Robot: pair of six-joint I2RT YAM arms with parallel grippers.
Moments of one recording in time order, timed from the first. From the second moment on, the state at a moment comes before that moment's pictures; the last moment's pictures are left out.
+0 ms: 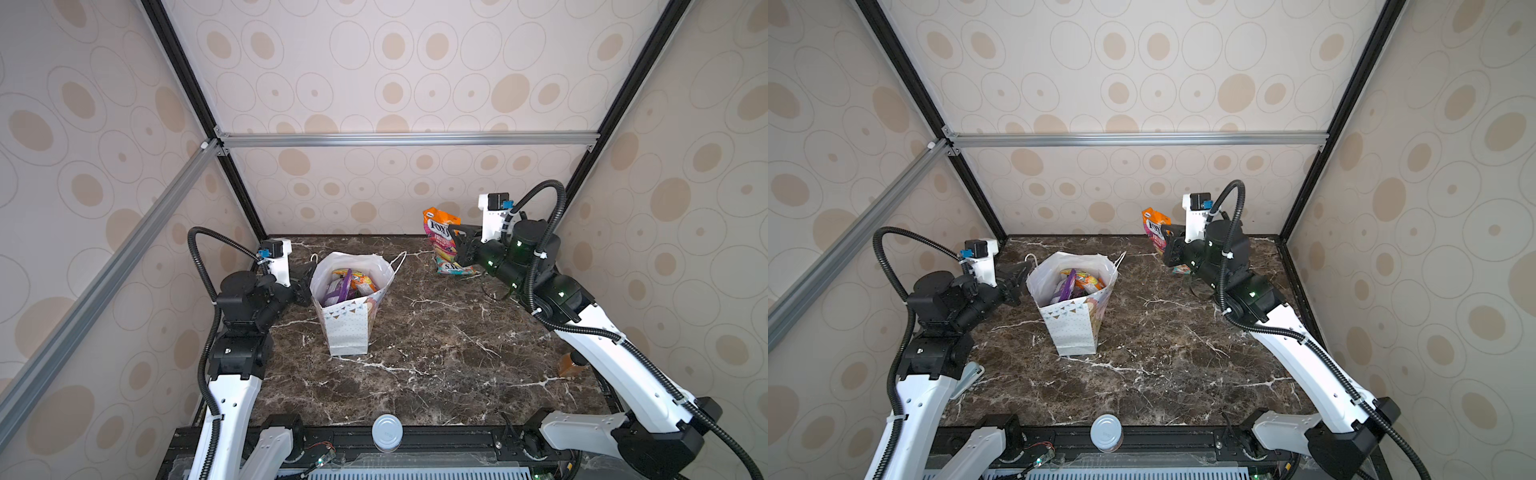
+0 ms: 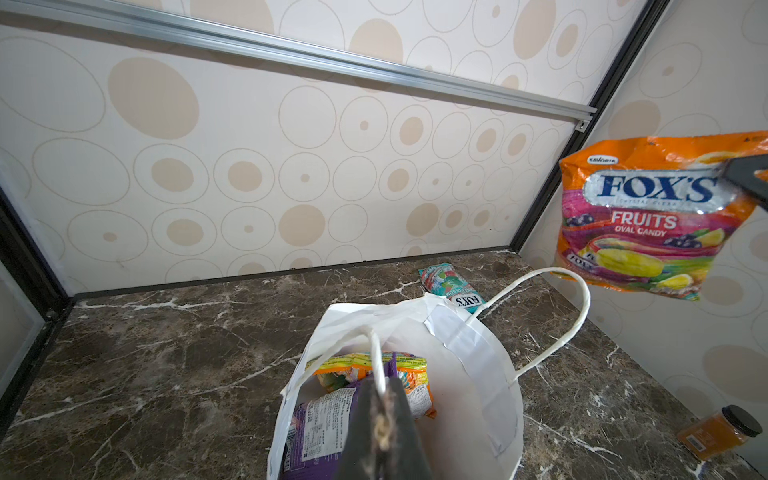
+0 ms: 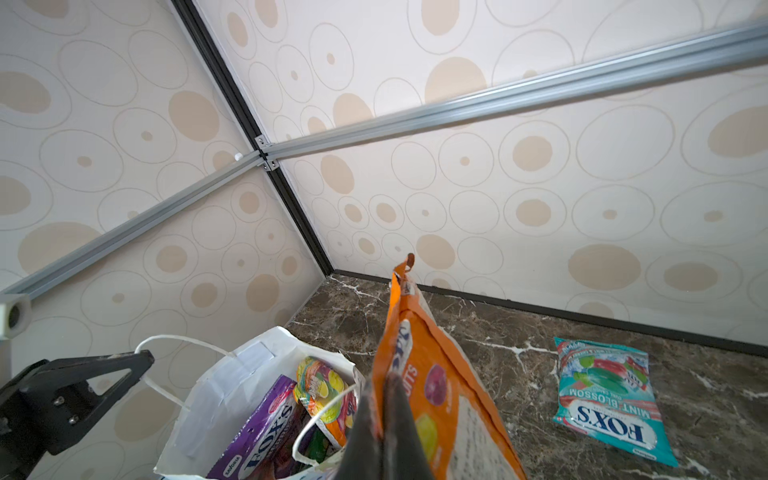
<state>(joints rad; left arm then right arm) 0.02 0.81 0.97 -0.31 0.45 -0.14 0.63 1.25 1.48 -0.31 0.04 0.30</state>
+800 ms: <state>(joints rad) 0.02 0.81 0.97 -0.28 0.48 -0.14 0.86 1.49 1.91 -0.42 0.13 0.07</state>
